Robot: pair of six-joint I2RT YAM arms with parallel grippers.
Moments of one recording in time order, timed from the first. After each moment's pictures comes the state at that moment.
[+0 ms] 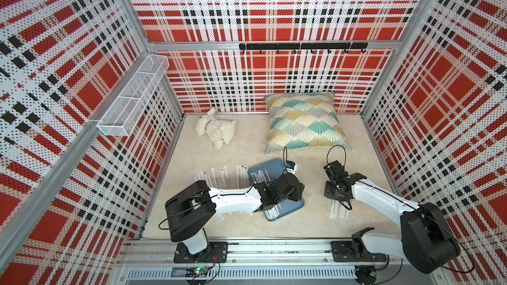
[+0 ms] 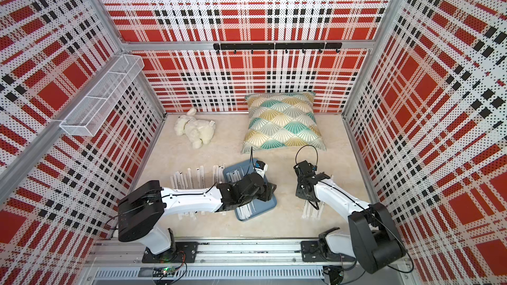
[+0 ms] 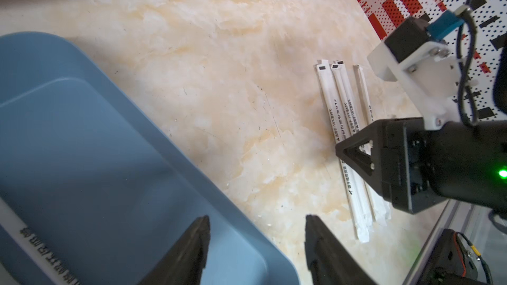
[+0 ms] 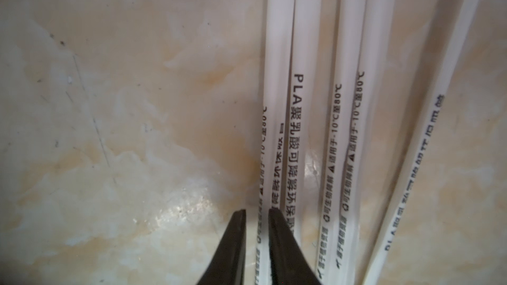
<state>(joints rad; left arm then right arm) -1.10 1.67 0.91 0.08 -0.20 -0.69 0.36 1.29 0.61 -0.64 0.22 0.64</state>
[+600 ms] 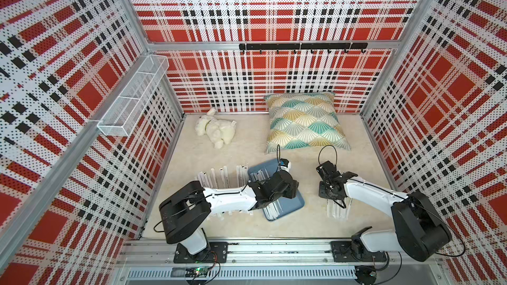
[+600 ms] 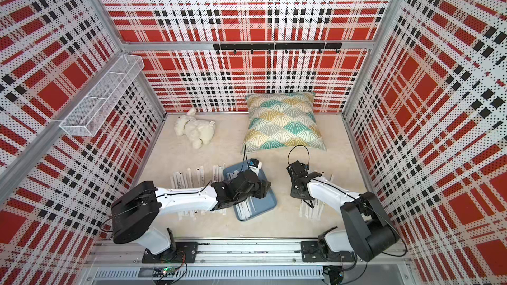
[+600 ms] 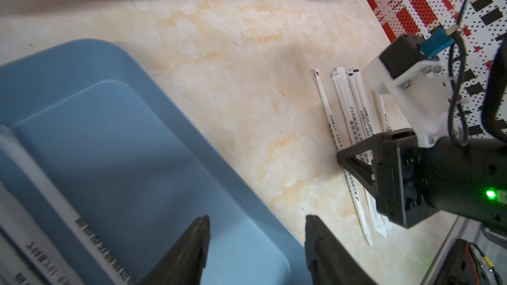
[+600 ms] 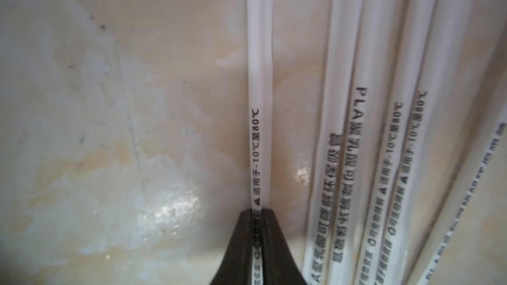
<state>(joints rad) -1.03 1.60 0.84 0.08 -0.20 -0.68 0.49 1.38 0.64 -0.59 0.23 0.63</state>
